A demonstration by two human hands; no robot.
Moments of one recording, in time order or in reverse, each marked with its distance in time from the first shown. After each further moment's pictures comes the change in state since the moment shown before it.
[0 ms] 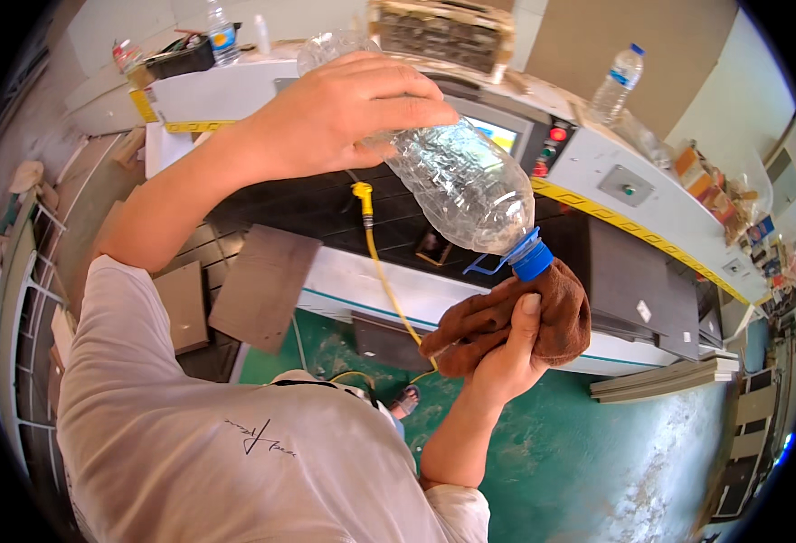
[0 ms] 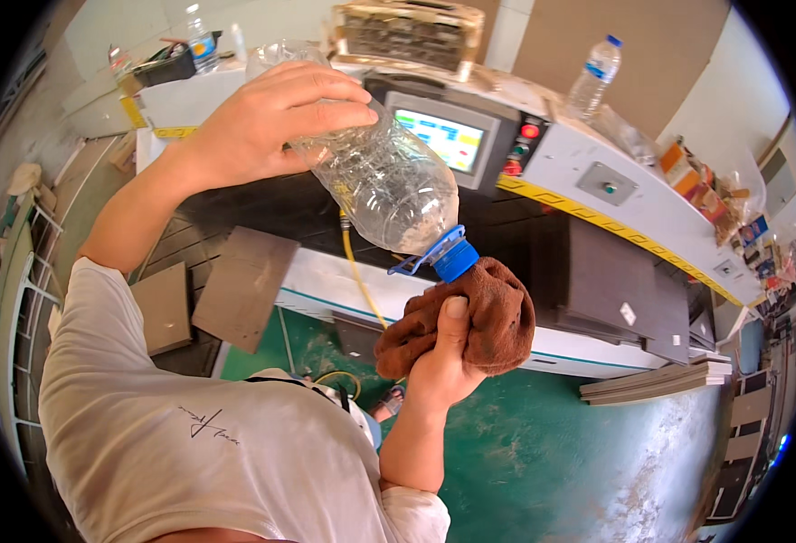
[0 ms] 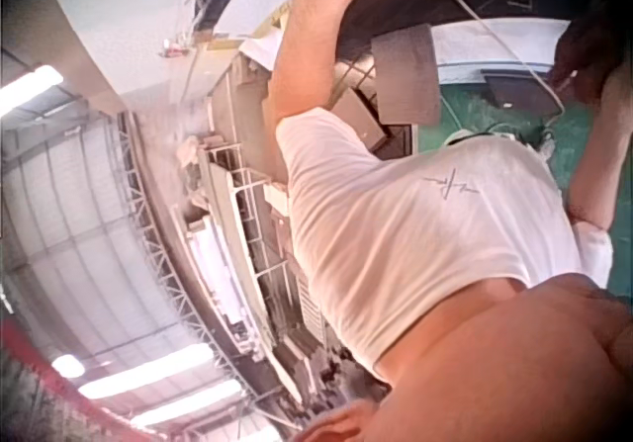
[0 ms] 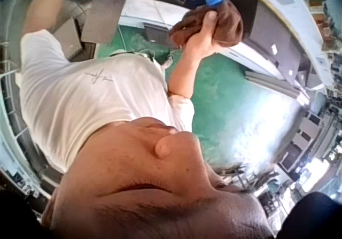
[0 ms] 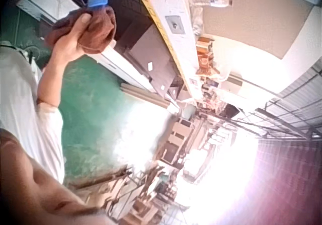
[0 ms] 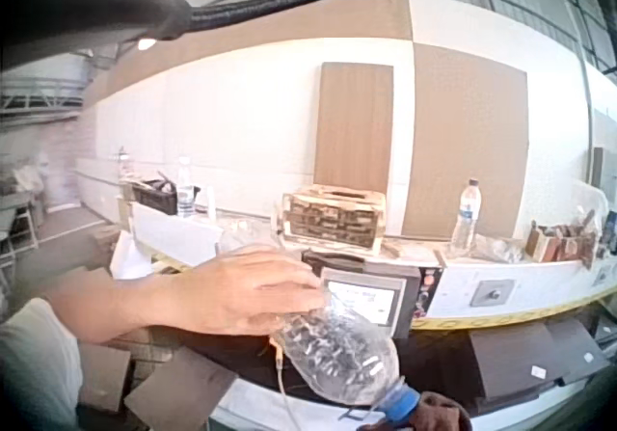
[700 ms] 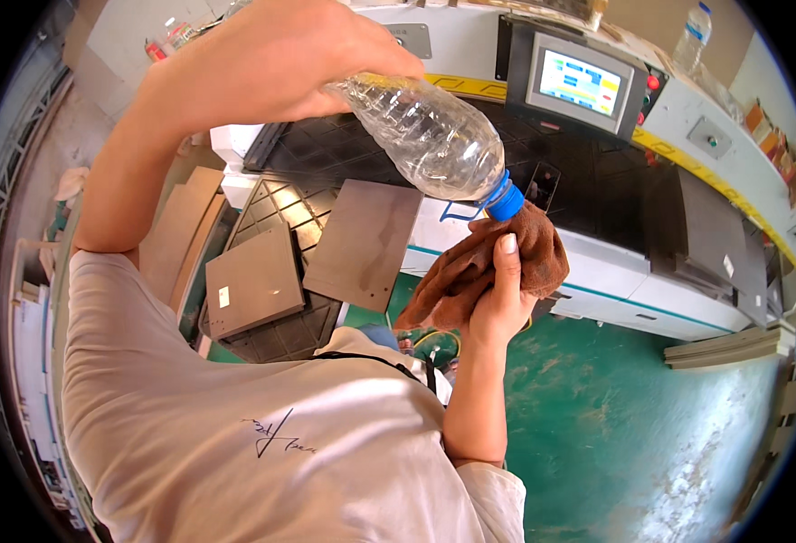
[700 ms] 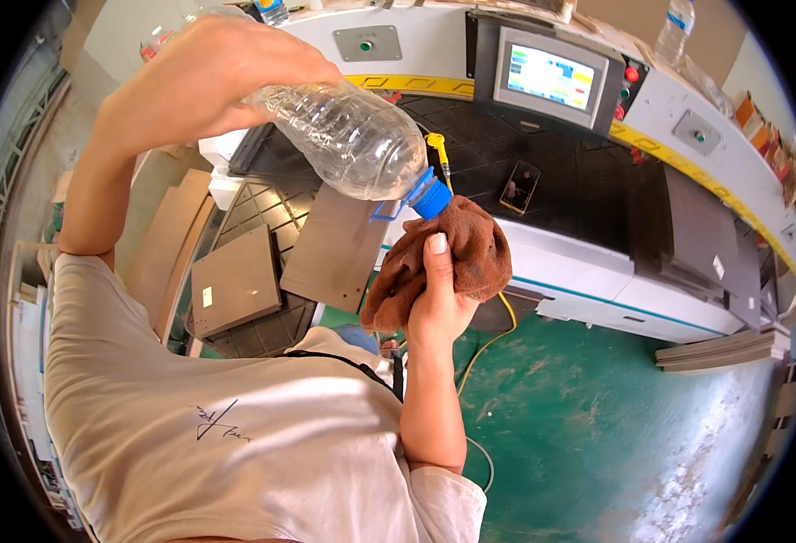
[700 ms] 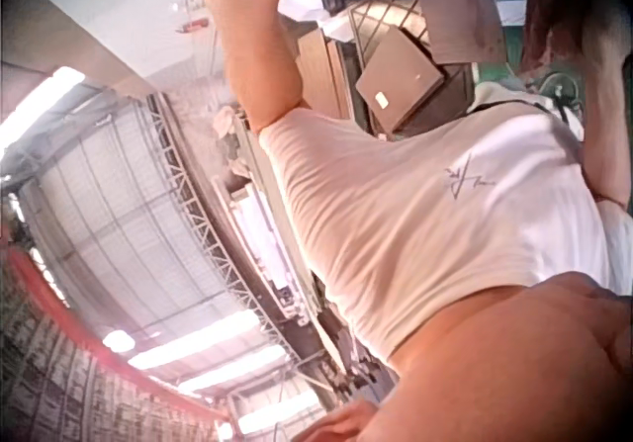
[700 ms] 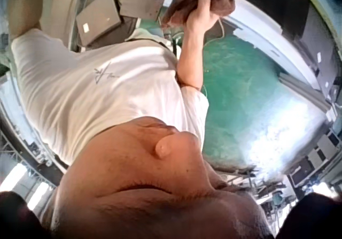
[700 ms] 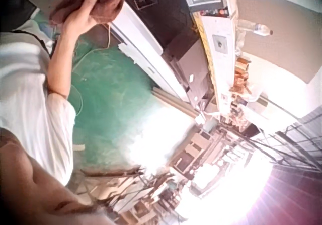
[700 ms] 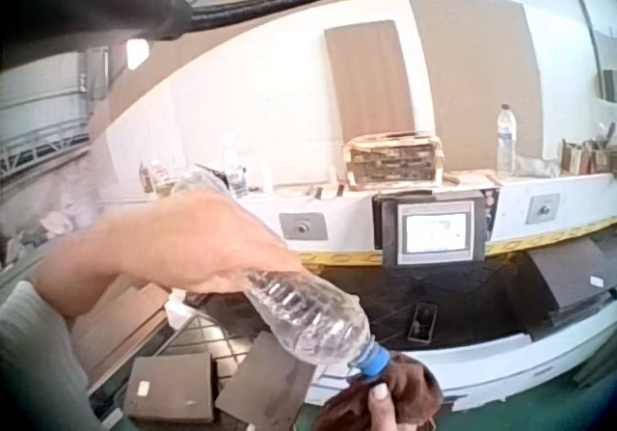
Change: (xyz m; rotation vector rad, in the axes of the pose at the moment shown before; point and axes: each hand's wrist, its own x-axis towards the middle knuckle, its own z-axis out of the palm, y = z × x) left_hand -0.103 0.011 -0.135 0.066 -0.544 -0.008; right_hand -0.157 0.030 0.110 0.516 -0.030 0.470
